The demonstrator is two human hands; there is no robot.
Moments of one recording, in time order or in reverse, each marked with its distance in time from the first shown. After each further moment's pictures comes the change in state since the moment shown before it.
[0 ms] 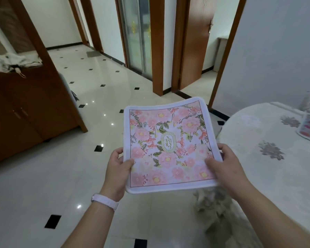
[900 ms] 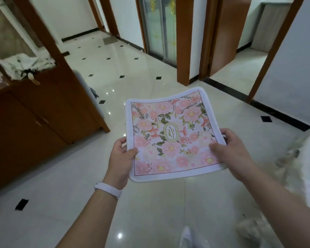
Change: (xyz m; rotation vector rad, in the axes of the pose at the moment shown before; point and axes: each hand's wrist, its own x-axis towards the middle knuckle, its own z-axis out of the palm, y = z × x) left_hand 0.305 0.051 -0.067 0.053 0.105 -0.068; right_hand 0.285 -0.044 0.200 0.068 -0.119 0.046
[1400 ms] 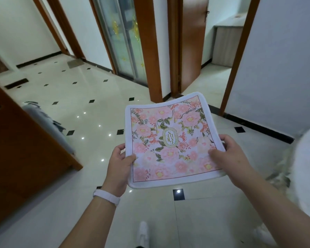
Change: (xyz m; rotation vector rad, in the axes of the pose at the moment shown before) left_hand 0.189 0.039 0.114 0.014 -0.234 0.018; right_hand 0.152 -0.039 -0.033 0.024 0.212 0.048
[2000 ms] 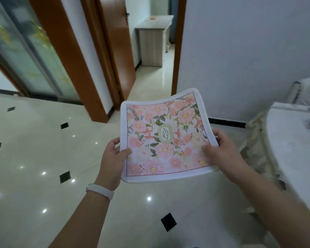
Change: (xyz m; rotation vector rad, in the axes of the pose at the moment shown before) left_hand 0.358 0.049 0.101 0.048 -0.497 -0.044; right_hand 0.211 -0.052 0.063 0.018 0.423 0.051
